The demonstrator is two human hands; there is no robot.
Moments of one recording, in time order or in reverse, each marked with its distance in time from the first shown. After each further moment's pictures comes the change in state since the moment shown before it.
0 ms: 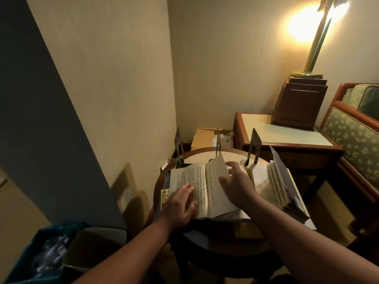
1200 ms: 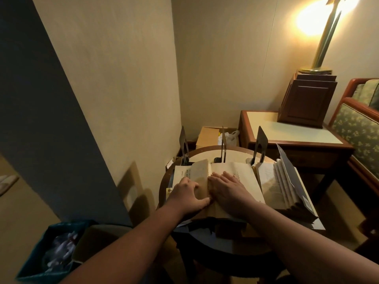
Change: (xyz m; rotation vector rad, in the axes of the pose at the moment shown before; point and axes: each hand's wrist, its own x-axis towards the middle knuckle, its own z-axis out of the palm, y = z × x) left_hand 0.022 0.031 -0.027 0.033 -0.083 -0.208; right_hand 0.007 0.020 0.025 -0.490 -0.368 -0.301
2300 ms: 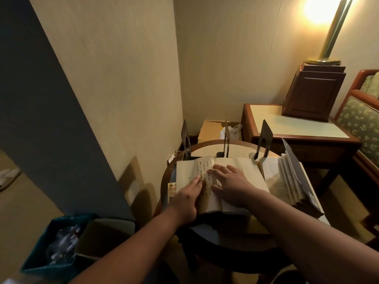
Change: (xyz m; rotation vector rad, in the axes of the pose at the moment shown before) left_hand -0.009 -0.027 0.022 0.110 -0.042 0.238; right_hand 0.019 -0.007 -0.010 -0.072 -0.095 0.039
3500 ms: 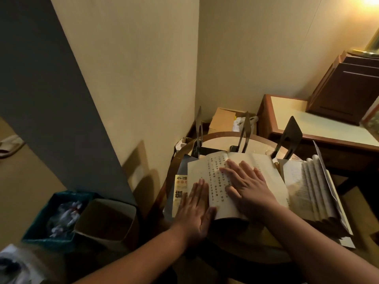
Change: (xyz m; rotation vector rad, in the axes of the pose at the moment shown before) left_hand -0.022 -0.009 0.043 -0.142 -0.034 -0.122; right_hand 0.008 0.015 0.021 -0.095 0.025 -0.030
